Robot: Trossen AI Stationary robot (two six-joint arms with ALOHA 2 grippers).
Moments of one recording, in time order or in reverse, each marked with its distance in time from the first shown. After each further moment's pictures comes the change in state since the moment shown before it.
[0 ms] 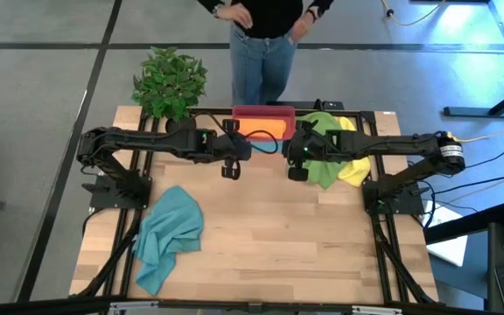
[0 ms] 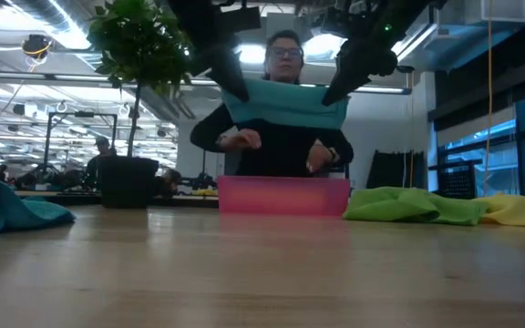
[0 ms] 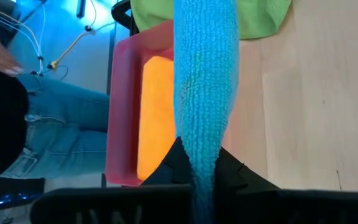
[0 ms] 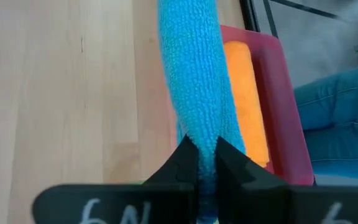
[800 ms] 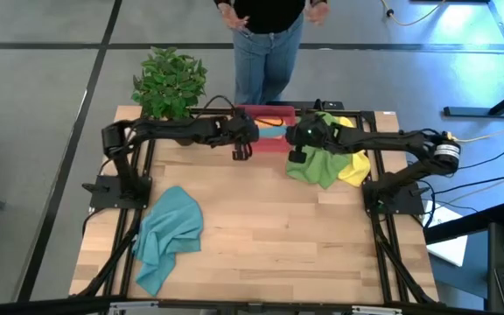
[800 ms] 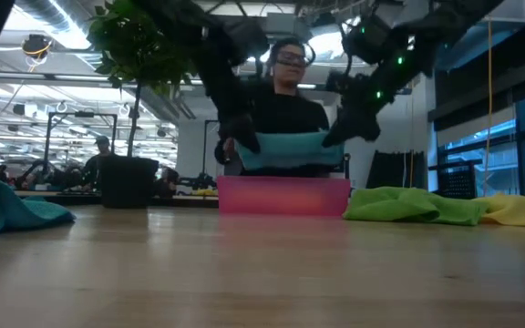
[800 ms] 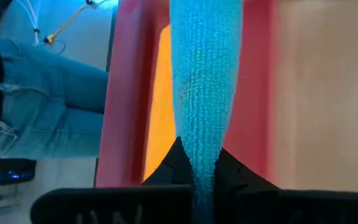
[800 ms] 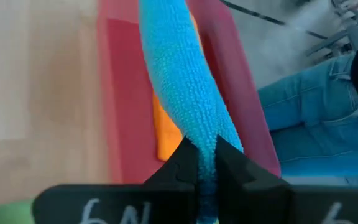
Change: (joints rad) left arm 0.240 0.213 -0.037 0.265 0.099 0.105; right arm -0.280 0.037 -0.291 0.512 -0.066 -0.239
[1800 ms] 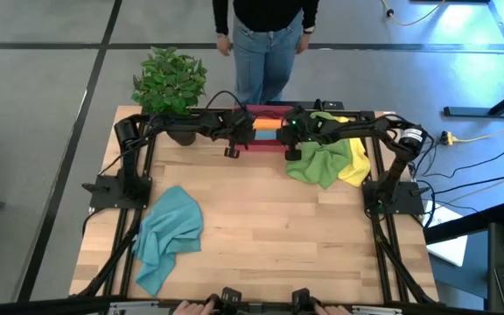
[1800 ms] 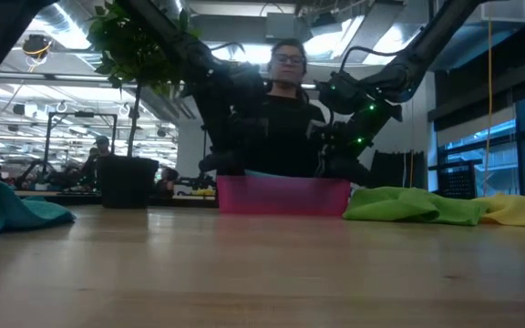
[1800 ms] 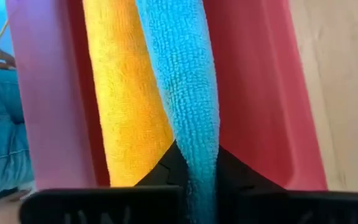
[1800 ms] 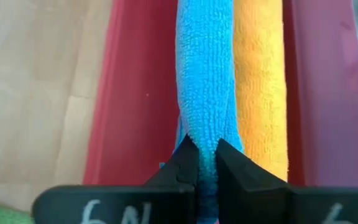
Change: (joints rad) left arm 0.123 0.135 0.000 -0.010 0.161 0.277; right arm -0.145 0.332 0.097 0.065 -0.245 -0.241
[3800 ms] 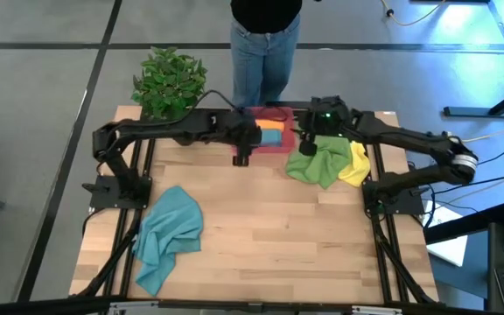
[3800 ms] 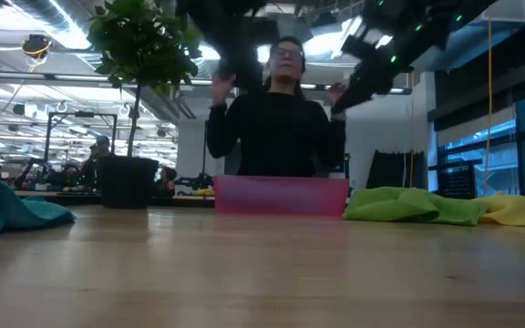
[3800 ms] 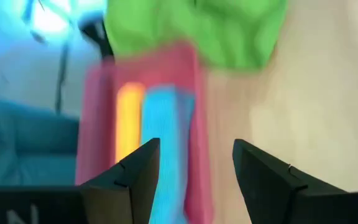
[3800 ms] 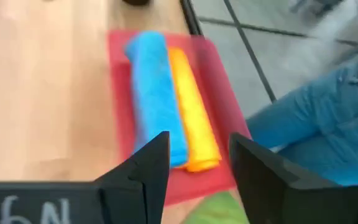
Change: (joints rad) left arm -0.208 -0.223 0.184 -0.214 0.062 -0.346; right arm 0.061 -0.505 0.000 -0.267 -0.005 0.313
